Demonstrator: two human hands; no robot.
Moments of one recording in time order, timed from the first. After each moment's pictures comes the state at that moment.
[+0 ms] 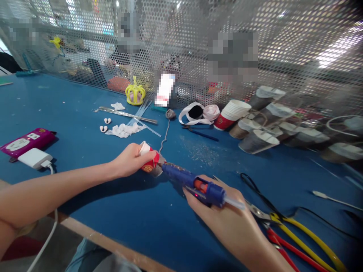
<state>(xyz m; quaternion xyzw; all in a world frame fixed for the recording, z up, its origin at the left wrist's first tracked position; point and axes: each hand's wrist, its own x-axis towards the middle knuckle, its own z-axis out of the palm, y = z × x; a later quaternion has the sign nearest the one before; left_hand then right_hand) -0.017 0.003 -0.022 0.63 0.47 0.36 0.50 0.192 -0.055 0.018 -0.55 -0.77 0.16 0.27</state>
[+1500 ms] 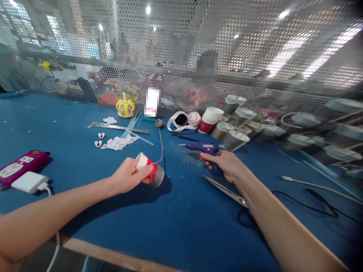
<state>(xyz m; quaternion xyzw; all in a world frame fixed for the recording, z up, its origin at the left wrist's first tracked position) -0.019 -0.007 -0.023 0.69 0.44 0.35 0.46 0.254 0.042 0.012 -0.69 -0.53 0.33 0.37</state>
